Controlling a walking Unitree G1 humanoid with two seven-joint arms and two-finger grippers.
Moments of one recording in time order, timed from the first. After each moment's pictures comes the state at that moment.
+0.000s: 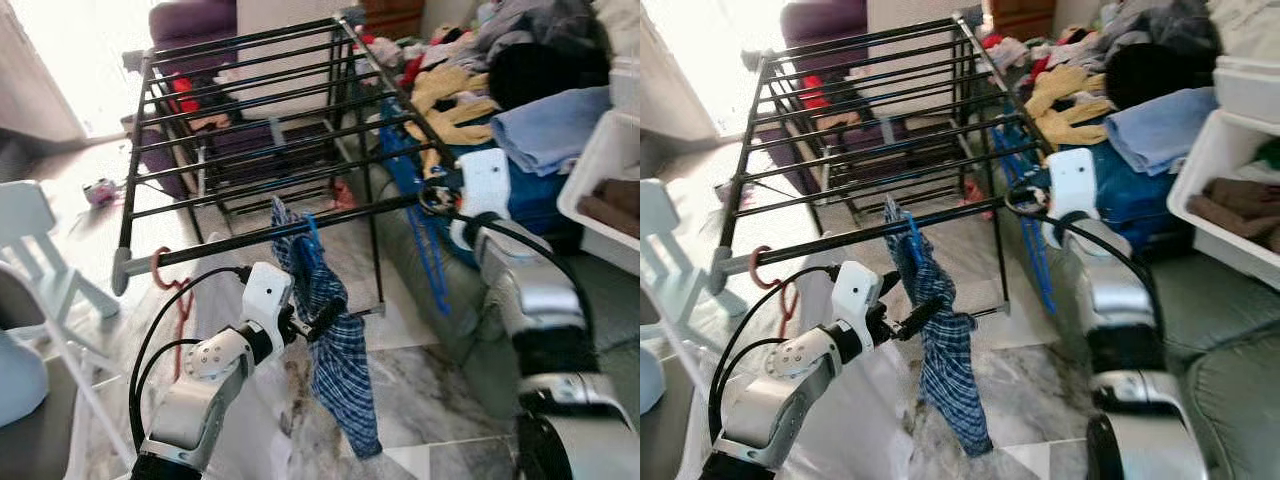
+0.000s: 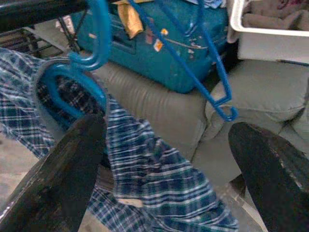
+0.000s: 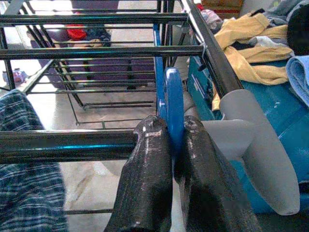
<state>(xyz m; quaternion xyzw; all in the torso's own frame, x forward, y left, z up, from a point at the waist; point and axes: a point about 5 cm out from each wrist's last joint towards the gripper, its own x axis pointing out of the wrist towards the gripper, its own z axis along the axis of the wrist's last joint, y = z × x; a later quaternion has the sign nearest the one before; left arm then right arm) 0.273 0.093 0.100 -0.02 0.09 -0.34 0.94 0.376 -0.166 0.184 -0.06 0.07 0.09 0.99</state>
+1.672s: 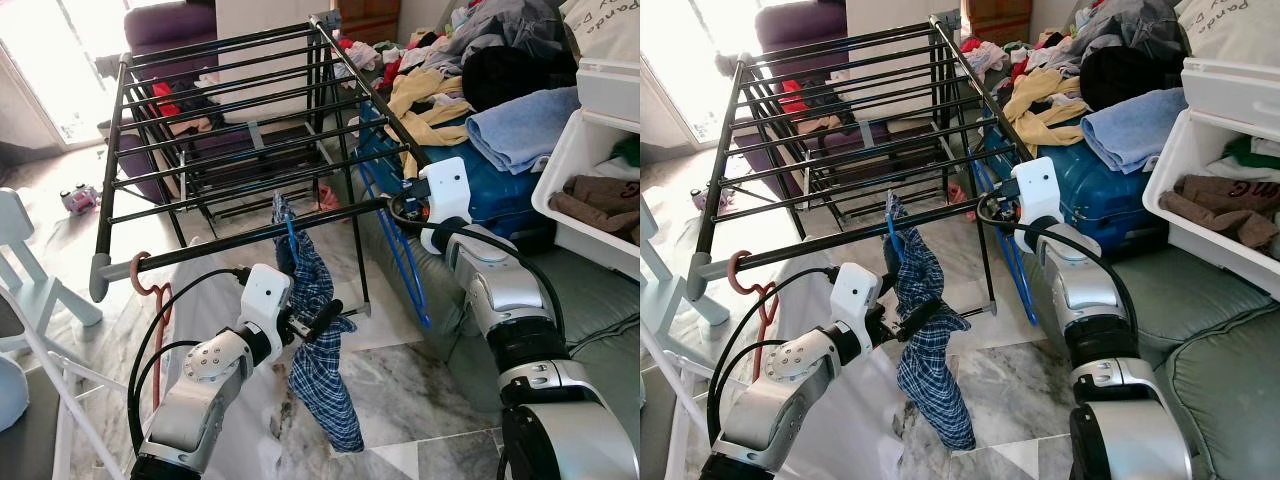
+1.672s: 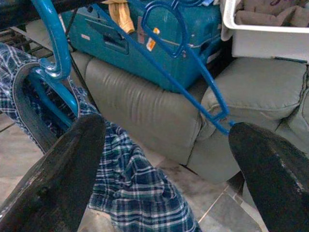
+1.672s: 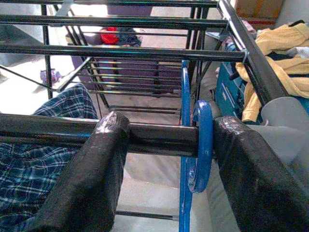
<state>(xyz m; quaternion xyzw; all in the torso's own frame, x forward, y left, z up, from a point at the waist) 0.272 0.095 0.097 -0.01 0.09 -0.33 0.94 0.380 -0.140 0.168 -0.06 0.05 0.18 0.98</state>
